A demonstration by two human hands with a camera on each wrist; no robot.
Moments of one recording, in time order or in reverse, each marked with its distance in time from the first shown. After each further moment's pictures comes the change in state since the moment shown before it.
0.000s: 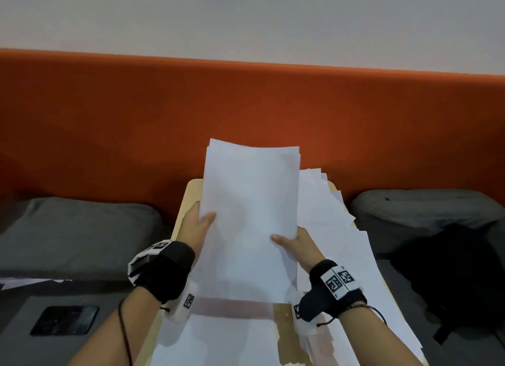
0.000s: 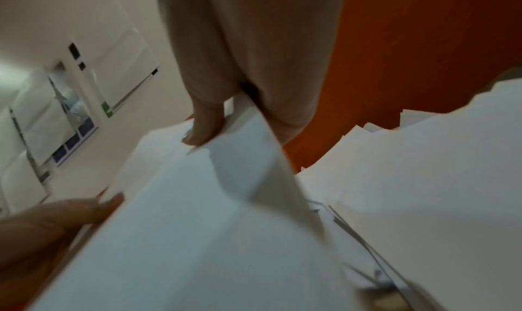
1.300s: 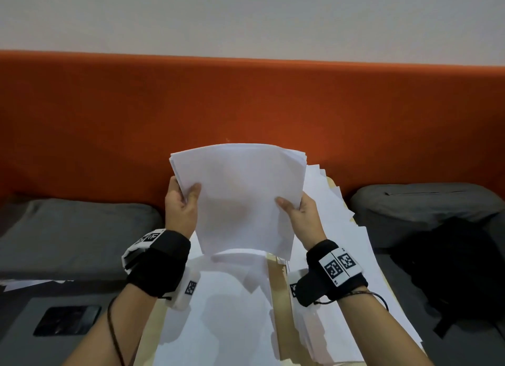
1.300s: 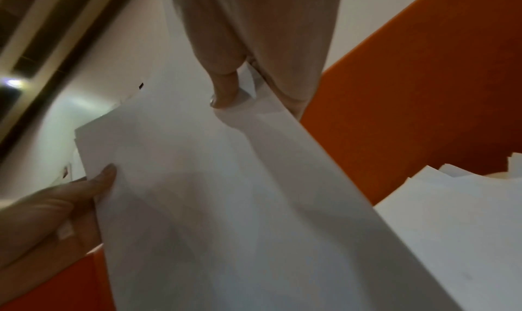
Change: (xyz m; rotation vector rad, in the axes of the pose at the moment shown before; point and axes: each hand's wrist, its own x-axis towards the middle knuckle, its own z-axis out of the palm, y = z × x) left_hand 0.007 0.040 -0.010 -0.123 0.243 0.336; right_hand 0.002 -0.052 0.000 0.190 0.152 -0.305
